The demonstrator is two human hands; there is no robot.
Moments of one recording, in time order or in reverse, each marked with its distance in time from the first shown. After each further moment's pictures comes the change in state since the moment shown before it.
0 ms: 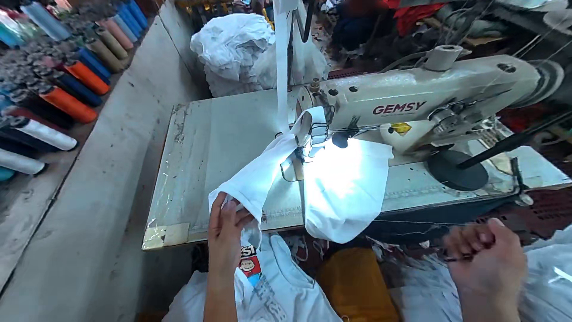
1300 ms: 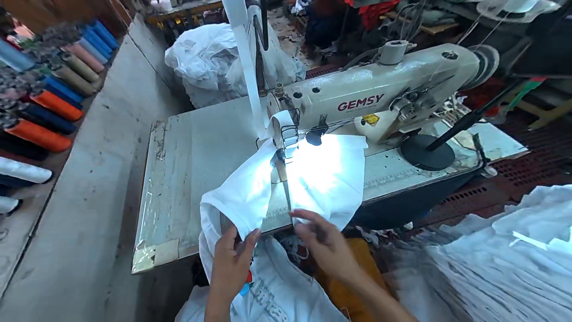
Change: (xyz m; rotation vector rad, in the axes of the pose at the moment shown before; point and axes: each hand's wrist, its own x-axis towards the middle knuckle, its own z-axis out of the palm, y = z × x) left_hand -0.025 -0.002 0.000 0.597 -0.332 0.133; right_hand -0.096 0.046 0.137 -0.361 -0.767 -0.011
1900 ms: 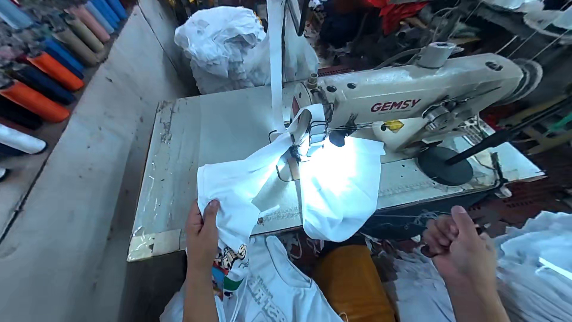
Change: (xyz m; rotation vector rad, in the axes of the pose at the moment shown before) left_hand 0.042 -0.045 -0.045 -0.234 0.371 0.022; right_hand -0.021 0.016 -0.155 0.280 0.791 0.107
